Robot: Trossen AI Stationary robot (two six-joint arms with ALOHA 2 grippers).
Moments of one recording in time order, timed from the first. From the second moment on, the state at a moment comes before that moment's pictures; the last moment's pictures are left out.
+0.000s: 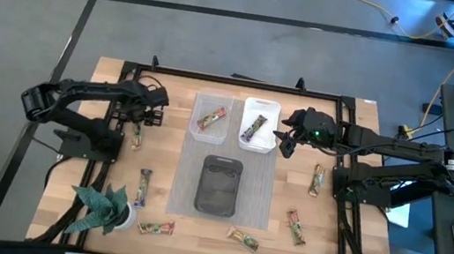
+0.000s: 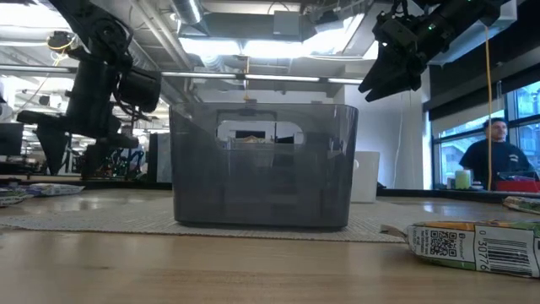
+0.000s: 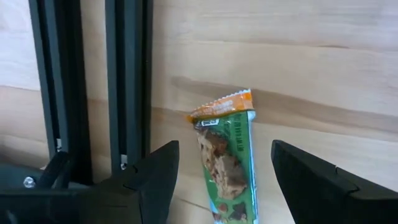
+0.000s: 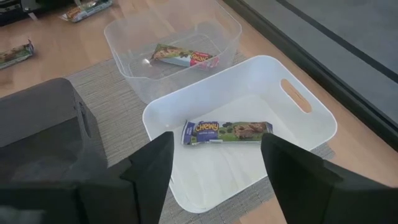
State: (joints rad) left arm 0.64 1.28 0.61 -1.01 -0.21 -1.04; right arm -0.19 1.03 0.76 -0.38 0.23 0.25
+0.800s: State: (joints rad) left arm 0.67 1.42 0.61 -0.96 -0.10 -1.04; right arm -0.19 1.03 0.76 -0.39 0.24 0.26
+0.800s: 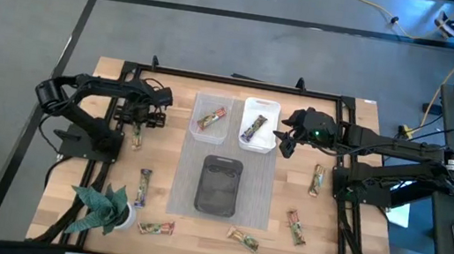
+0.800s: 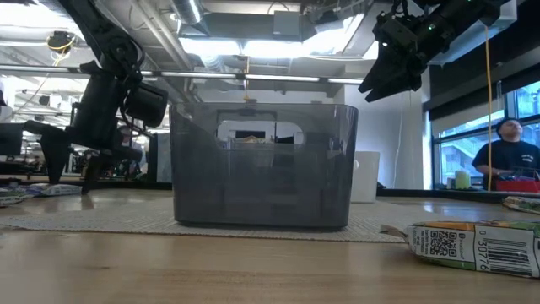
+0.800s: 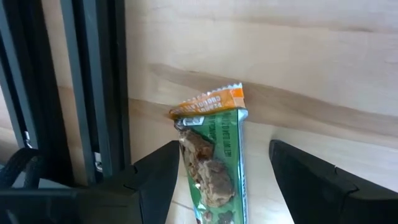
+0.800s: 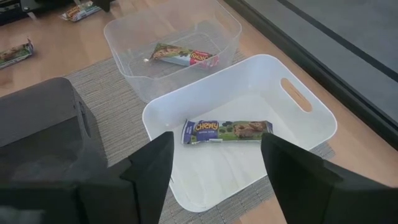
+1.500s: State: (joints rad) left arm 0.54 1.42 0.61 -0.86 -0.01 -0.99; right arm -0.19 1.03 0.76 -0.39 0.24 0.23
